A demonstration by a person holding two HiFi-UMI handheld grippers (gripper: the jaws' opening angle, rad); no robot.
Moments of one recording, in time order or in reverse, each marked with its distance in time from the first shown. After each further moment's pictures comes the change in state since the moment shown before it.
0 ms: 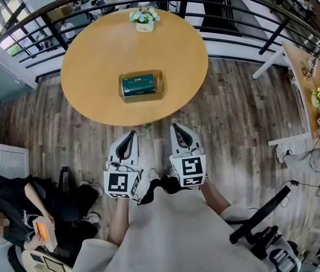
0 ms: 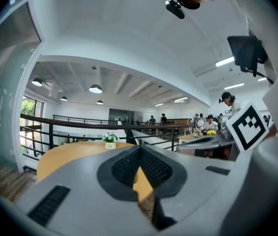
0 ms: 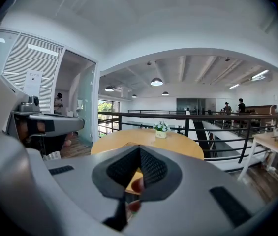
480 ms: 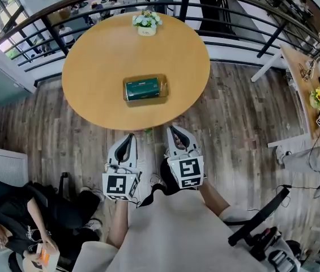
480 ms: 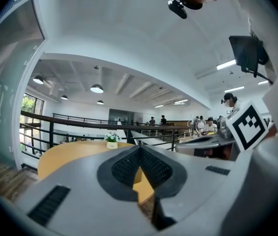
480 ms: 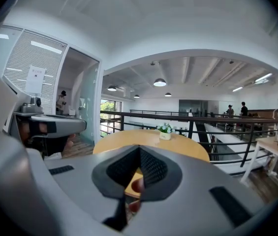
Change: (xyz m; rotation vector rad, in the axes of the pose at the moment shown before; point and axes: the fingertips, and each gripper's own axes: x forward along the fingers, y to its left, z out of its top) left arm -0.006 0.029 -0.013 -0.024 -0.003 -0.009; right arm 0.021 0.029 0.004 -0.026 -0.013 0.021
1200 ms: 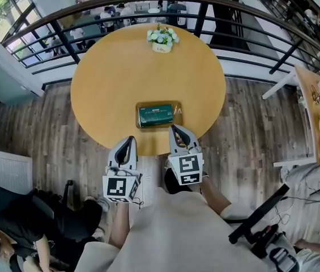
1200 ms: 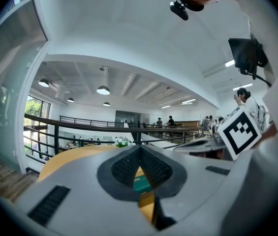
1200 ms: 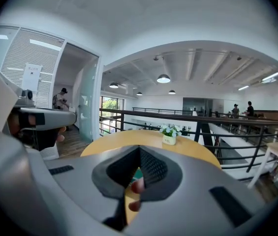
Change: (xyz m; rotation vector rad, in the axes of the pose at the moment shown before) left arm 0.065 0.074 0.030 0.003 -0.022 0.083; right arm 0.114 -0.022 0.037 -0.025 0.028 0.038
